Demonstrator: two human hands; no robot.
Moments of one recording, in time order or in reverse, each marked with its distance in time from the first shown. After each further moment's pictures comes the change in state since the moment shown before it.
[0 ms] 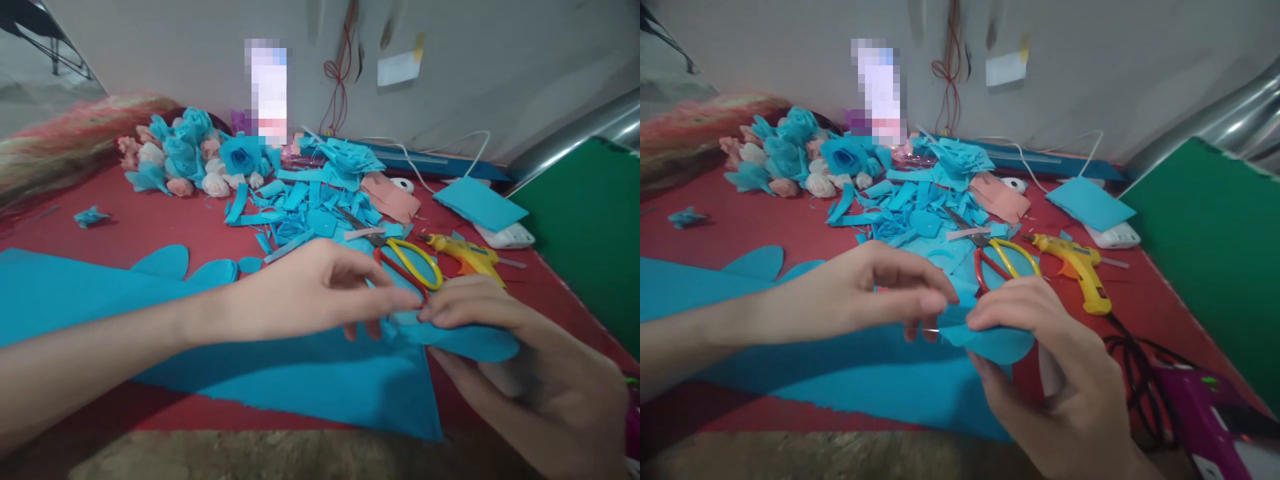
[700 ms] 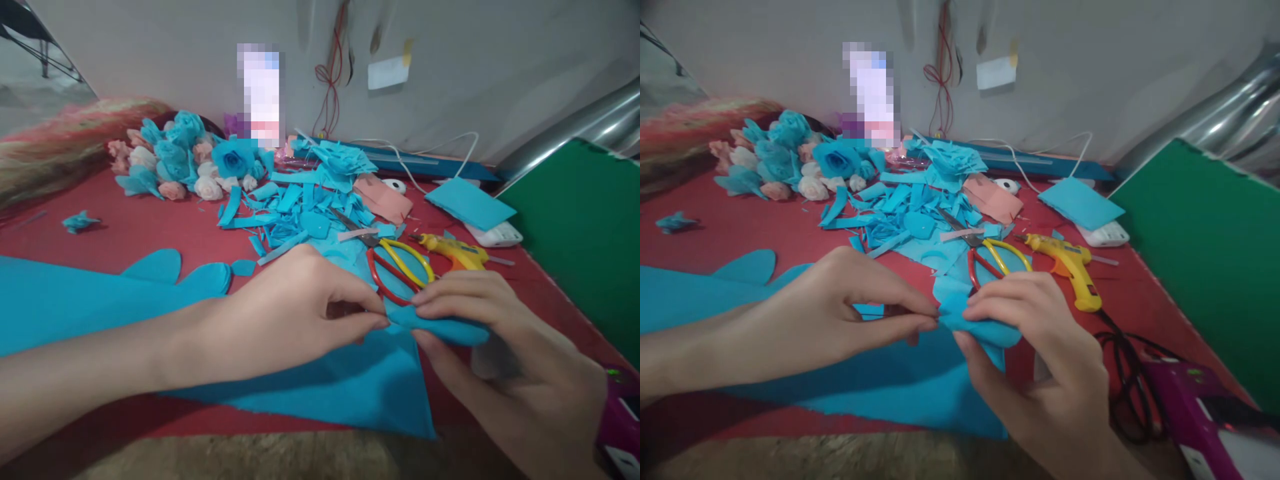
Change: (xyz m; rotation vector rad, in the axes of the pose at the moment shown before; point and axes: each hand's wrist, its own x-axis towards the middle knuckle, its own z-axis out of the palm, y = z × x) left_hand -0.006 -0.003 0.007 0.562 0.141 0.343; right_hand 0.001 -0.001 0.002 -0.164 0.100 -0.026
